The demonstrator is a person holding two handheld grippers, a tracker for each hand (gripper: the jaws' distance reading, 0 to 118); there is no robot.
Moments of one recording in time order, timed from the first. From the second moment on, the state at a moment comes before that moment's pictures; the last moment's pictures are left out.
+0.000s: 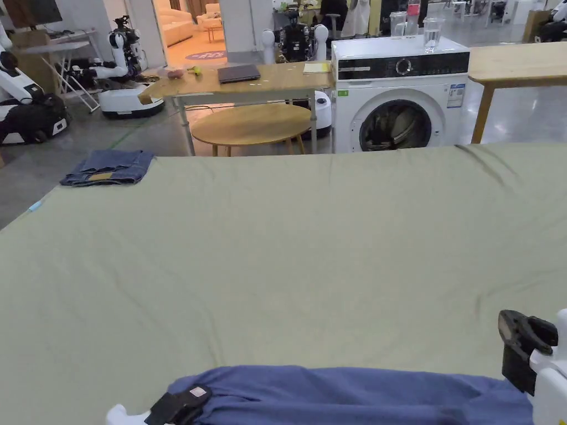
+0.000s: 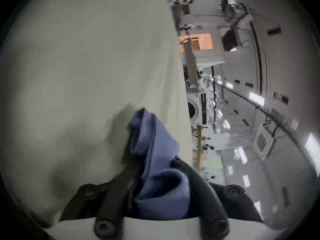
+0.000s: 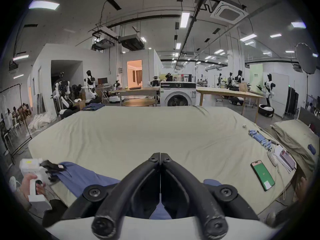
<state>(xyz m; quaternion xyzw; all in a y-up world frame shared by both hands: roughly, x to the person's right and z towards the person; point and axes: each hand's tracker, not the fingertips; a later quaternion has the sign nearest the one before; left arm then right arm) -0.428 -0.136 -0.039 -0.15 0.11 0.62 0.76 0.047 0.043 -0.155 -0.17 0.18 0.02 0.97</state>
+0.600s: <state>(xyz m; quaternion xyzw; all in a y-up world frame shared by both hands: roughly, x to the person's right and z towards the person) -0.193 -0.028 -0.100 -0.28 0.02 -0.13 0.95 0.059 0.030 -0.153 -0.19 0.19 0.02 0.96</state>
